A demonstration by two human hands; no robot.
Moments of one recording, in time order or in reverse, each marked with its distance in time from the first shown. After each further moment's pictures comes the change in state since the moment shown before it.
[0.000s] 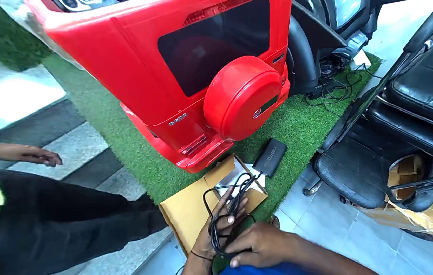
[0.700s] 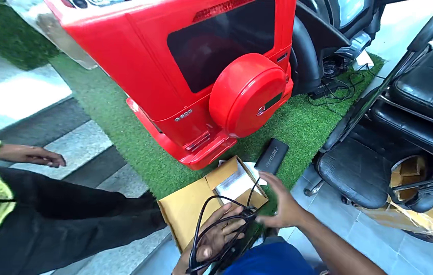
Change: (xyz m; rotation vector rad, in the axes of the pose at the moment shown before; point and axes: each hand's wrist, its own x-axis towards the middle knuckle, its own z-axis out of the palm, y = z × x) left_hand -0.046 0.021 -0.004 0.046 -0.337 0.044; right_hand -0.024 0.045 -0.044 -0.152 0.496 0.202
